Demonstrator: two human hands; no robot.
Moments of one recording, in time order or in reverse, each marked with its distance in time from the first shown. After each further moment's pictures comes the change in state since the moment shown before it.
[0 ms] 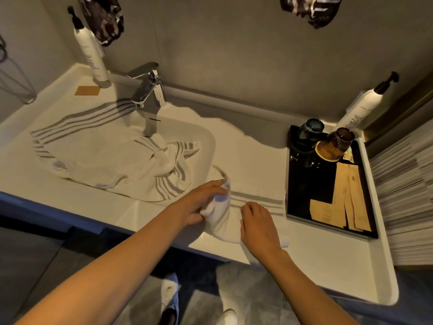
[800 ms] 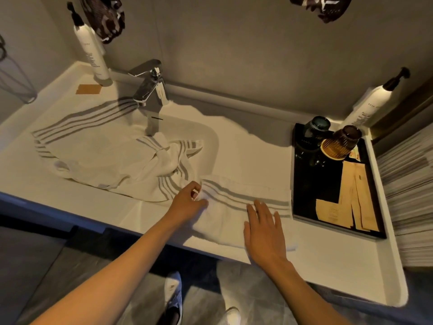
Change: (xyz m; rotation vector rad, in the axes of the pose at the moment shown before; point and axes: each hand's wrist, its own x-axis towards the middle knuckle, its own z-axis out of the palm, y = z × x) left_hand 0.013 -0.025 -0.056 0.766 0.387 0.412; right_hand -0.019 0.005 0.023 -0.085 0.049 0.067
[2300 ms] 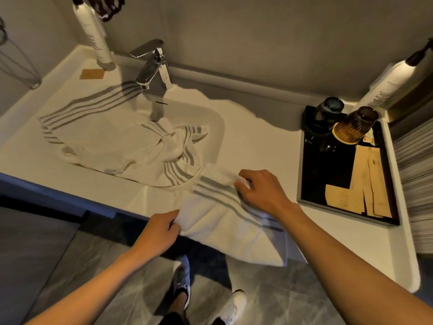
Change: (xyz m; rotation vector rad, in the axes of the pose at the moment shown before) left_hand -0.076 -0.078 -0.037 0.287 -0.050 0.129; right_hand 0.078 -0.022 -0.078 0.422 -0.163 -0.245
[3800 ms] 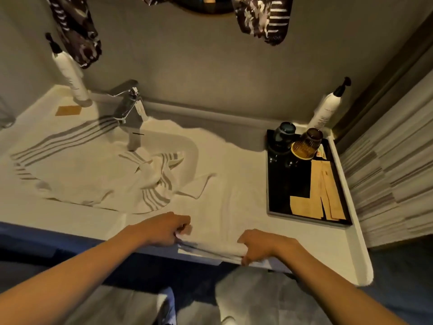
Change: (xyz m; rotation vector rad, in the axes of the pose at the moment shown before) left_hand 0.061 0.073 -0.017 0.603 -0.570 0.293; right_hand -0.076 0.022 -0.011 -0.085 -0.815 0.284
